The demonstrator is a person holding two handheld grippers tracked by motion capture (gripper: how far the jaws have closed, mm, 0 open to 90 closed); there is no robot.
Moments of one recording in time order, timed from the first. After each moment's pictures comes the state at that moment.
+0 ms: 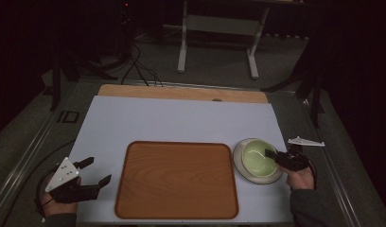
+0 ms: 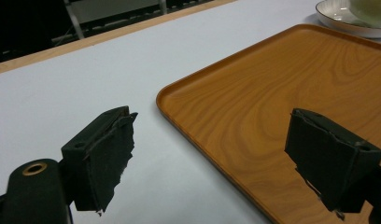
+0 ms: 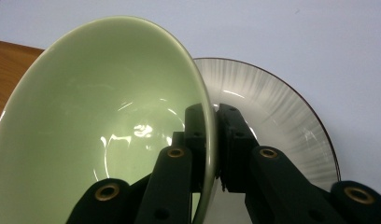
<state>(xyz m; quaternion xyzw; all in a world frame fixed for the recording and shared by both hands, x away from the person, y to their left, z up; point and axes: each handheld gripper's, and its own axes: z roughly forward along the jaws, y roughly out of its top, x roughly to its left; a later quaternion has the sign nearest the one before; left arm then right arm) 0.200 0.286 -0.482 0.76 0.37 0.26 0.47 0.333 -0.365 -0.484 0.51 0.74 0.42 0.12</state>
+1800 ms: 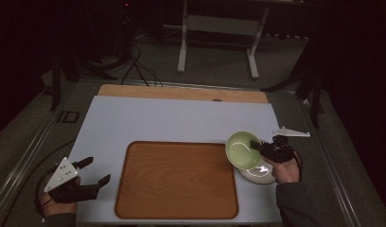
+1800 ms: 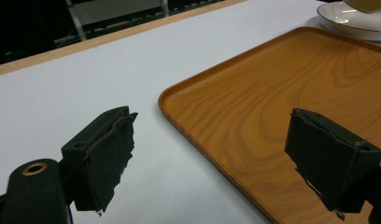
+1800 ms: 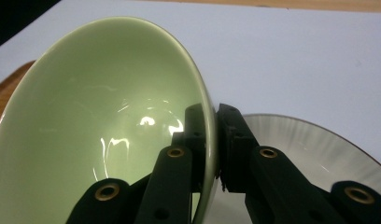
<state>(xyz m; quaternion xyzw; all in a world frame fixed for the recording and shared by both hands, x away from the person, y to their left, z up) 0.199 0.287 -0.481 0.76 0.38 0.26 0.47 0.342 -0.307 -0.453 0.48 0.75 0.44 0.12</state>
